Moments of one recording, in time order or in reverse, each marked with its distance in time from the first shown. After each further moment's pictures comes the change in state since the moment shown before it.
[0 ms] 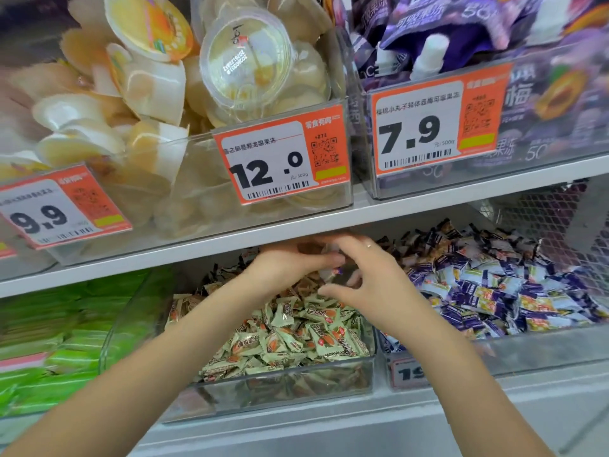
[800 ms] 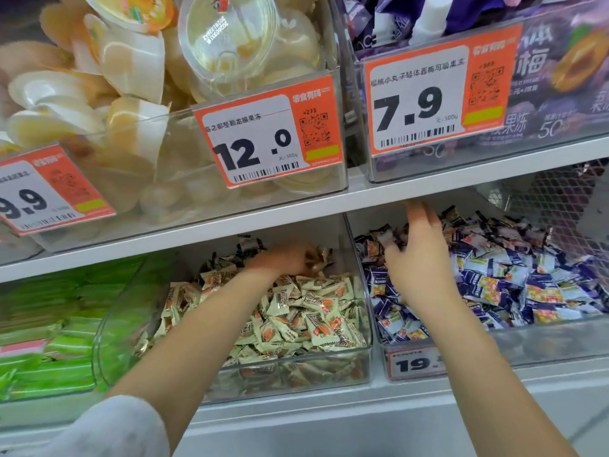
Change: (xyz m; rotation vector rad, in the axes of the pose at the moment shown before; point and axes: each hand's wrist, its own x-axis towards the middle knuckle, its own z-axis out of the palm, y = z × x) left_hand 0.085 -0.087 0.019 0.724 -0.363 -0.087; right_hand 0.006 0.034 -0.018 -0.141 0.392 0.286
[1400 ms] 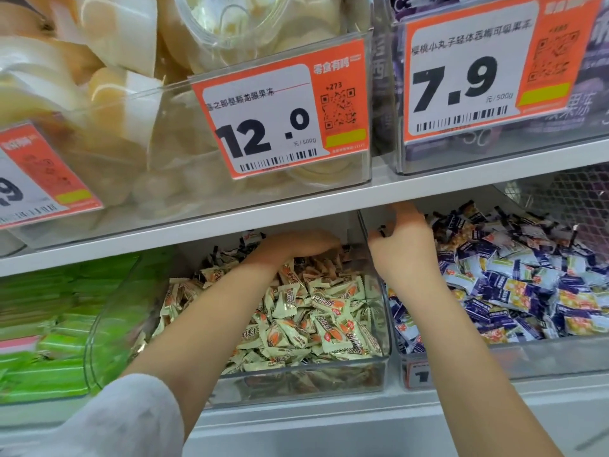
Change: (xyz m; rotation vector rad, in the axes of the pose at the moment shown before) left_hand 0.032 0.003 -0.009 -0.106 -0.187 0.017; right_hand 0.017 -0.017 0.034 0.102 -0.086 0.092
